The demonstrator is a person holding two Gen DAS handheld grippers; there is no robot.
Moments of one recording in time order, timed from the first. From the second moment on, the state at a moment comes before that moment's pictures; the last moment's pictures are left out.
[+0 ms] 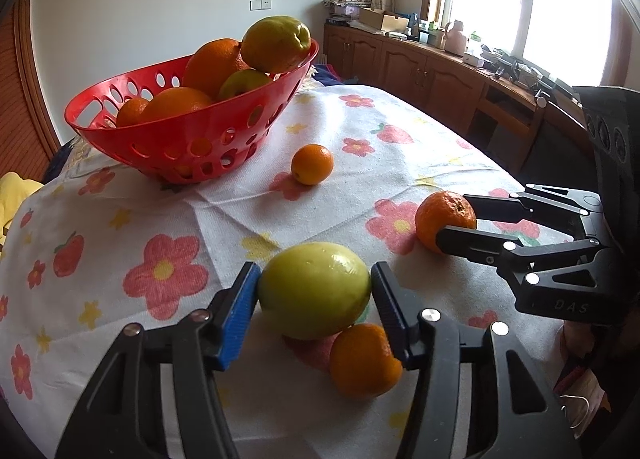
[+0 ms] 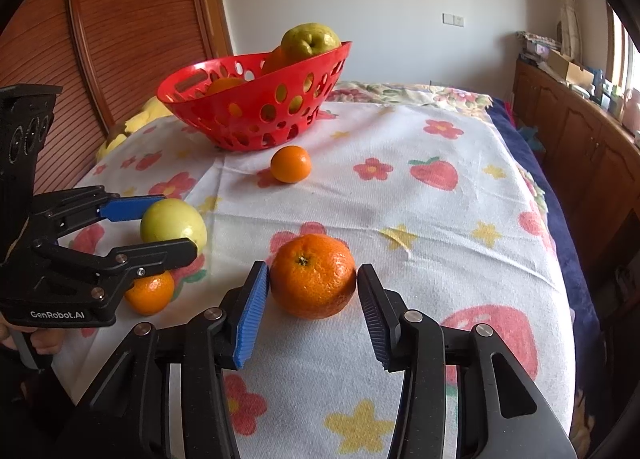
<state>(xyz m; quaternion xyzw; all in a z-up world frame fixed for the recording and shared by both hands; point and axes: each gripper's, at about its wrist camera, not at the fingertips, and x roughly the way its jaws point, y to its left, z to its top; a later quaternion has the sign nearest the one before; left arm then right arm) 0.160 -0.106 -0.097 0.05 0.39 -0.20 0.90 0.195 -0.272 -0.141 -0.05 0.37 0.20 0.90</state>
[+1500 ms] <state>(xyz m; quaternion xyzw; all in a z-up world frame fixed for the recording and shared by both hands) 0.182 -0.044 -0.004 0.03 0.28 -0.16 0.95 0.208 -0.270 -0.083 -0.06 0.31 0.20 0.93</state>
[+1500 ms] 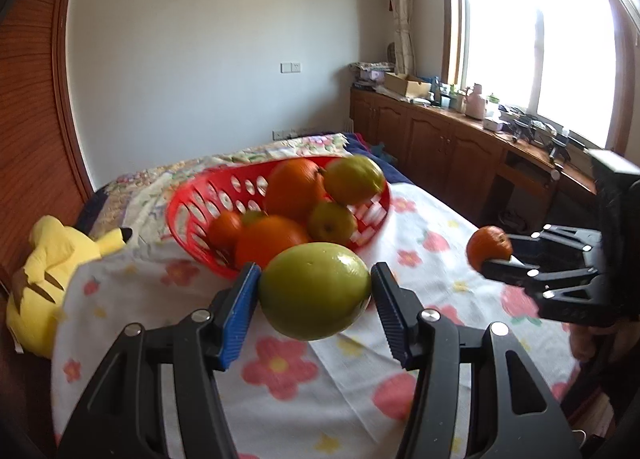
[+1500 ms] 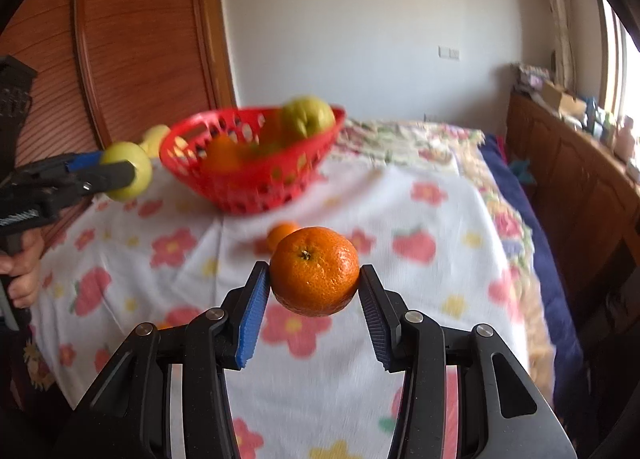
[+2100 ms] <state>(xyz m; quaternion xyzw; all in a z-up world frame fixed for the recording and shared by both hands) 0.261 -0.005 -0.005 0.03 0.29 -0.12 0.95 0.289 -0.176 -0.054 -0.11 0.28 0.29 0.91</state>
